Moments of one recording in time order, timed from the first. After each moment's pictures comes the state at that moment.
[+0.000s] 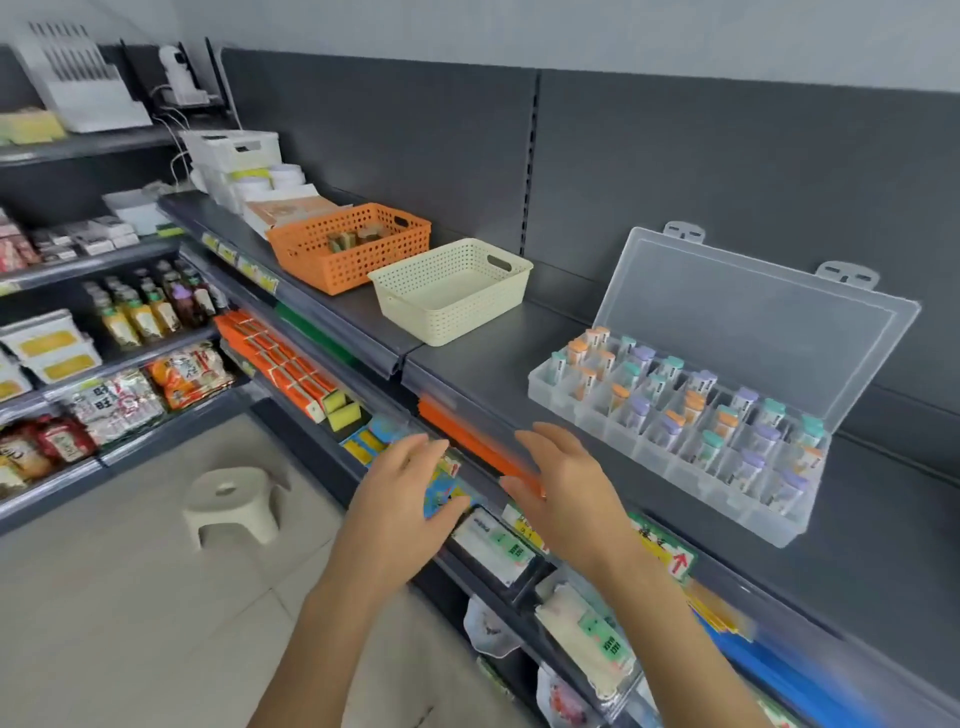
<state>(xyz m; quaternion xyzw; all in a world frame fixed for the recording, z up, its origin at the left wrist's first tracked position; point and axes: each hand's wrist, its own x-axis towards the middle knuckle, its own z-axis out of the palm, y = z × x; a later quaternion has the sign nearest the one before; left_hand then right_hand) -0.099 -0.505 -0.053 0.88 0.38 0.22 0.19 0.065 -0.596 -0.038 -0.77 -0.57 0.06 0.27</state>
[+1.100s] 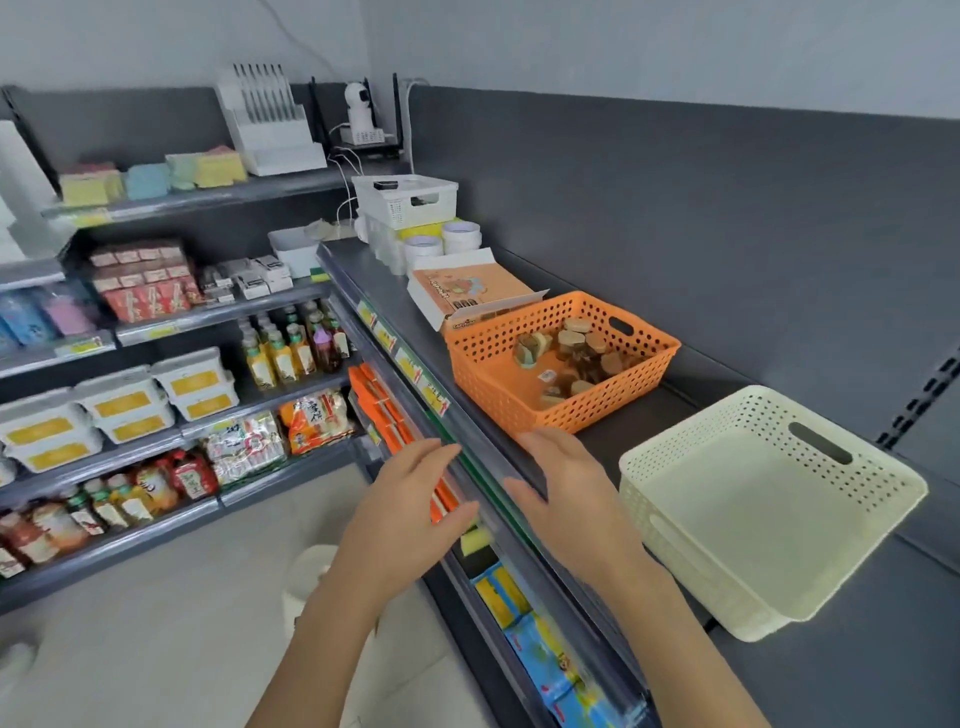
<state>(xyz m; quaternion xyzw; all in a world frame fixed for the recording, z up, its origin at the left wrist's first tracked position) -0.175 -0.069 -0.035 0.84 0.46 0.23 0.15 0.005 -0.116 -0.023 -0.67 -0.67 0.09 0.30</state>
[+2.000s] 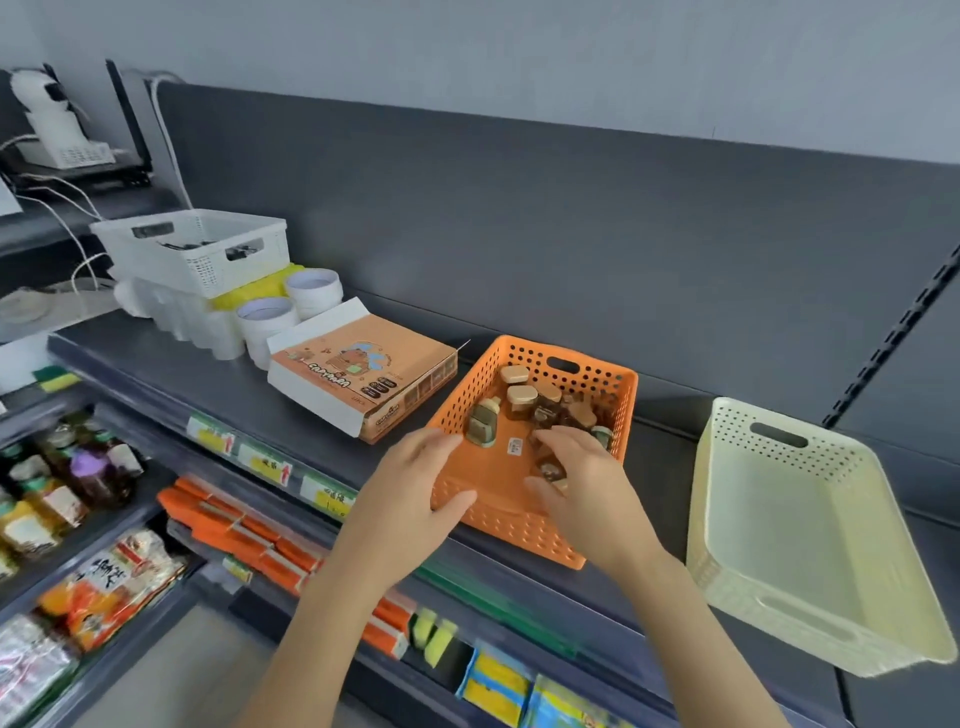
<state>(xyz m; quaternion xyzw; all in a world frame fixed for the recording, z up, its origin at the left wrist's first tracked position) -0.144 0.190 -0.021 0.94 0.20 0.20 0.21 -0.006 0.045 -0.008 -0.86 -0.43 0.01 0.28</state>
